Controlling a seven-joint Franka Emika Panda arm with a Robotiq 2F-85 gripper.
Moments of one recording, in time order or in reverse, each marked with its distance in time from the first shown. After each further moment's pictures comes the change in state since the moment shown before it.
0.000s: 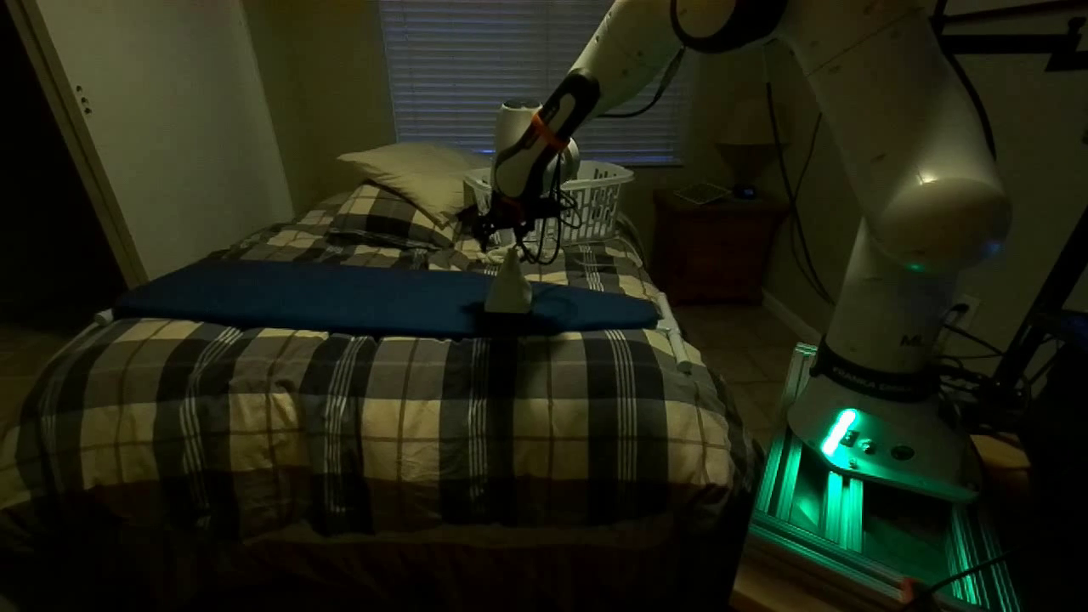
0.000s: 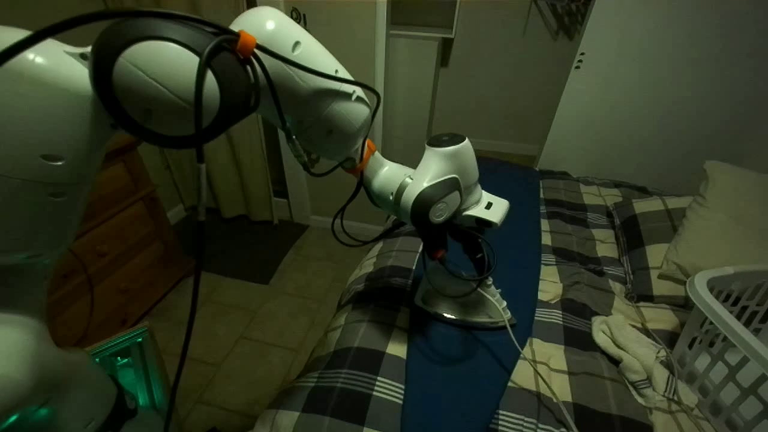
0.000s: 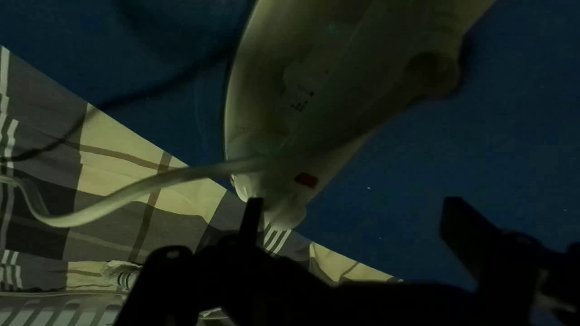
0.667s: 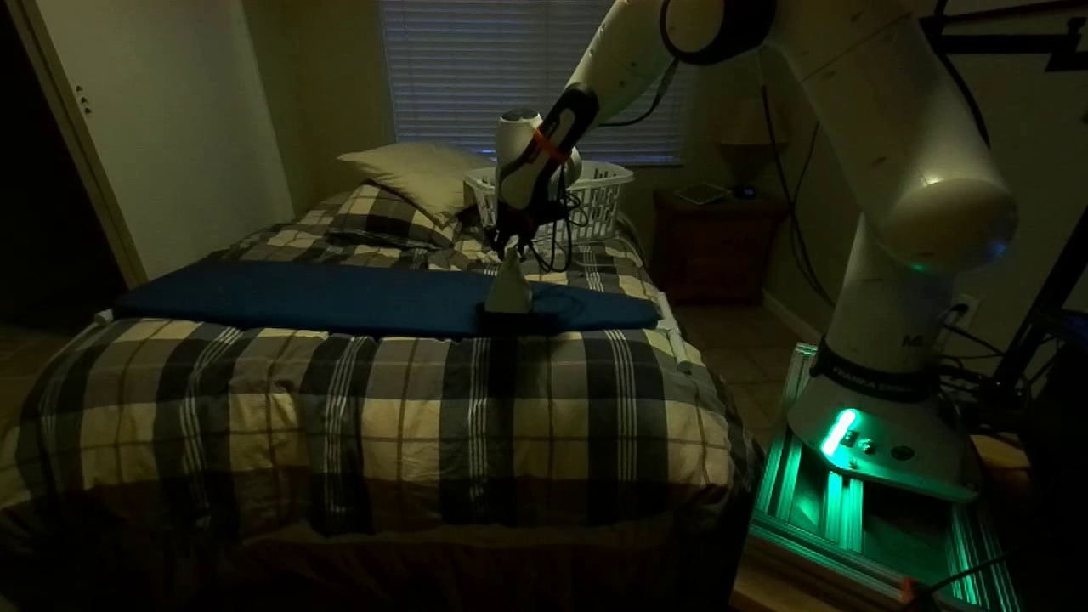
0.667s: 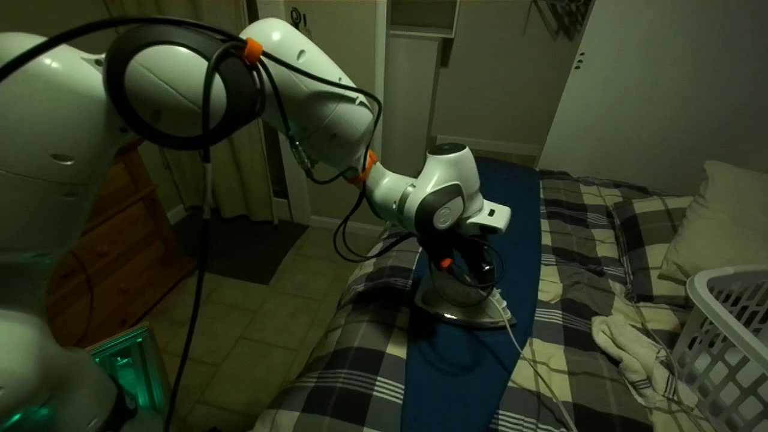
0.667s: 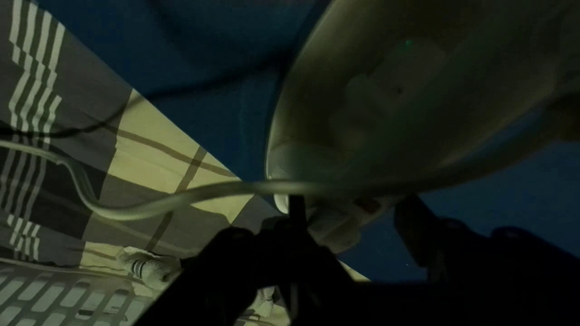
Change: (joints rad) arm 0.047 0.037 -0.077 0.011 -0.057 -0.023 -0.053
